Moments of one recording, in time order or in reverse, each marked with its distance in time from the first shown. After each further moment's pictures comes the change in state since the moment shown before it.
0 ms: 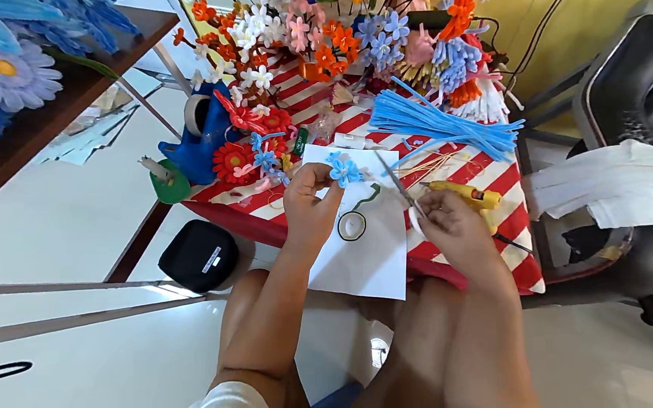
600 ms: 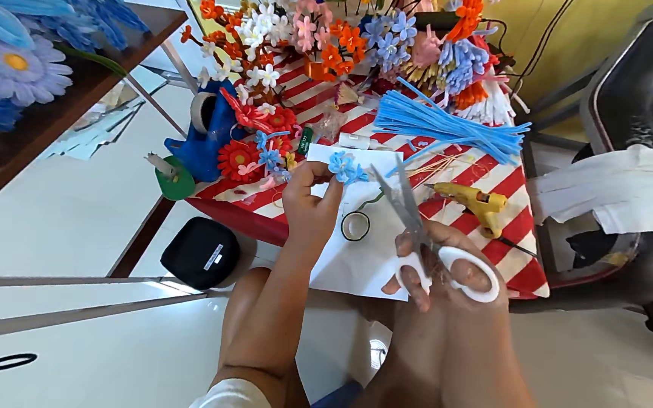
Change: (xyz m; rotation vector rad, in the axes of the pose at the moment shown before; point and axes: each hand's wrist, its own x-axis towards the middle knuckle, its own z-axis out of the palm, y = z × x) left_hand 0.002 -0.002 -0.004 0.091 0.051 0.118; right_hand -0.013 -0.024 0.022 1.162 -0.646 -0.145
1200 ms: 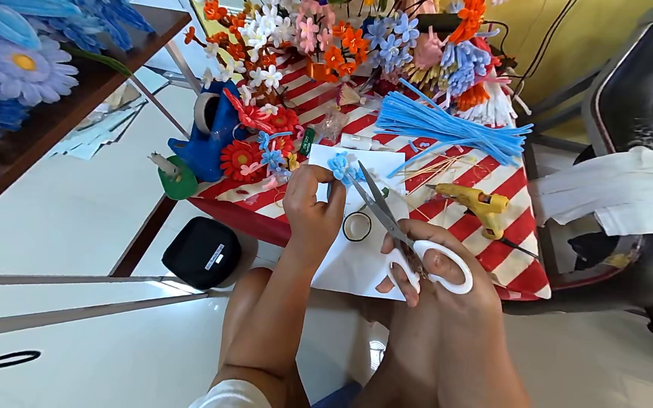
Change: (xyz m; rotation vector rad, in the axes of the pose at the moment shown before) left_hand 0.000 -0.007 0.001 0.263 0.099 0.316; right_hand 0.011 0.001 0.012 -0.041 0.069 0.077
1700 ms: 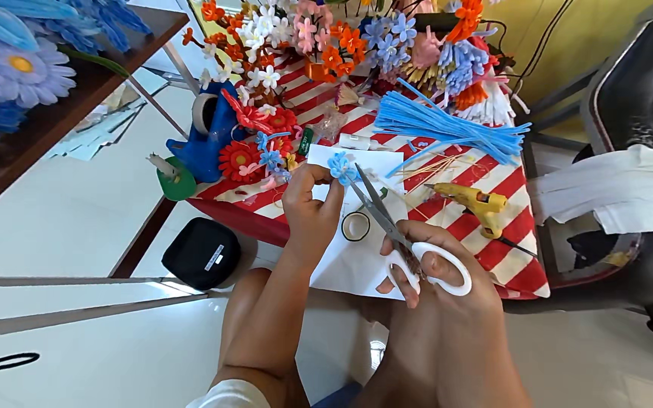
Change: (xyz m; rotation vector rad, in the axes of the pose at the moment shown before) left_hand -0.001 0.002 -0.001 -0.198 -0.055 -0.169; right_hand -0.001 -0.002 0.000 -0.018 -0.014 -0.002
